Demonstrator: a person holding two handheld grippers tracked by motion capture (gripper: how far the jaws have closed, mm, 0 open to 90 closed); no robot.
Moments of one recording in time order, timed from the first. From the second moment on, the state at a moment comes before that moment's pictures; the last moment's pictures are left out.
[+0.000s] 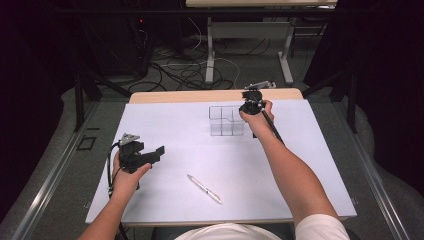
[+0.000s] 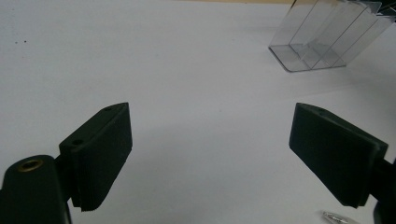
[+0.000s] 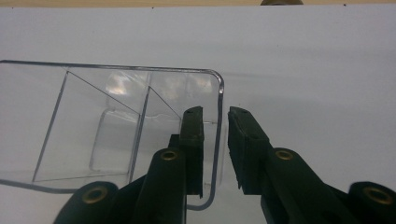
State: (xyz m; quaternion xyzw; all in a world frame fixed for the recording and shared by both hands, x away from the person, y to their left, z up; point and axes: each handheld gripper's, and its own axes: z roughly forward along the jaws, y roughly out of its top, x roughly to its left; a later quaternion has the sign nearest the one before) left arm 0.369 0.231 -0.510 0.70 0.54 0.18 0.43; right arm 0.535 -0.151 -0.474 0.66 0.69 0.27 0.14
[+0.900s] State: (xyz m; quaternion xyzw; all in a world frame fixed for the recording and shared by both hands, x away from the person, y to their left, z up) left arm 0.369 0.230 -0.511 0.70 0.54 0.18 0.43; right arm 0.532 -0.151 -0.470 0.69 0.66 0.26 0.12
